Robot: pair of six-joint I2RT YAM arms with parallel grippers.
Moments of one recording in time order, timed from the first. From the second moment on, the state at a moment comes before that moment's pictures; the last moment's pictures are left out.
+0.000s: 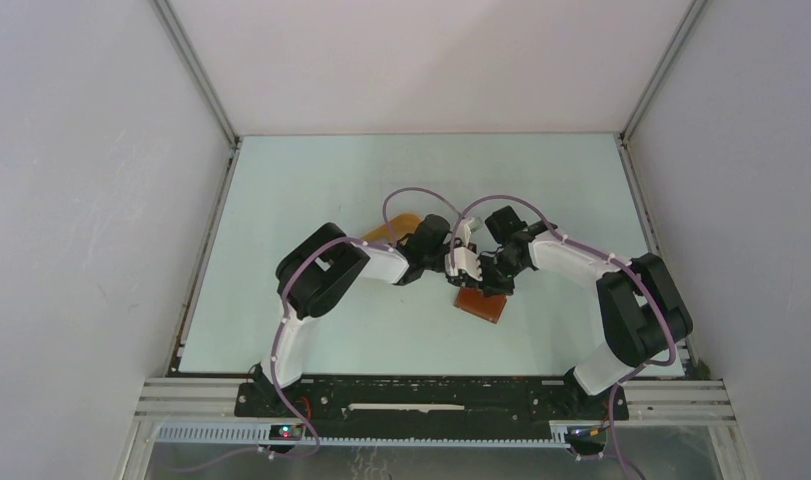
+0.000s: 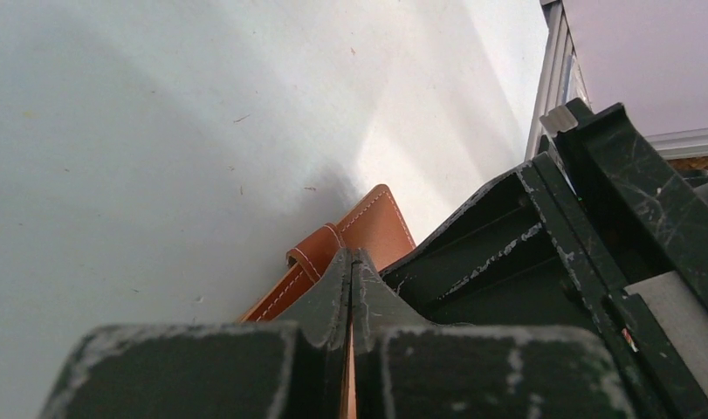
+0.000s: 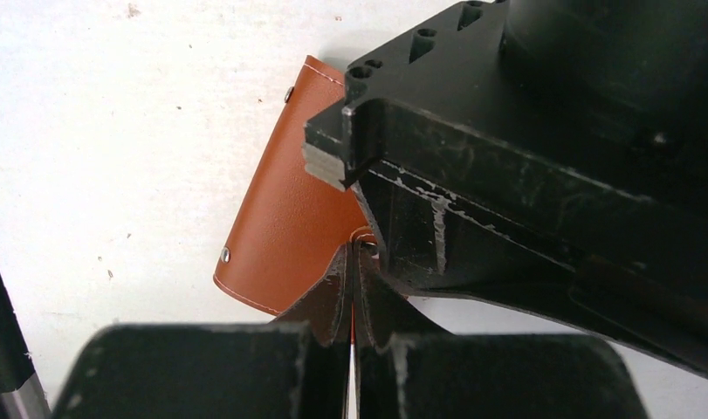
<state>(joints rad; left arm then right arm) -0.80 2.14 1.14 0.46 0.68 -0.58 0.48 1.59 0.94 -0.69 -0.47 -1.08</state>
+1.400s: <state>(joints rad) -0.80 2.13 1.13 0.46 0.65 -0.59 0.49 1.56 0.95 -0.66 -0.42 -1.05</state>
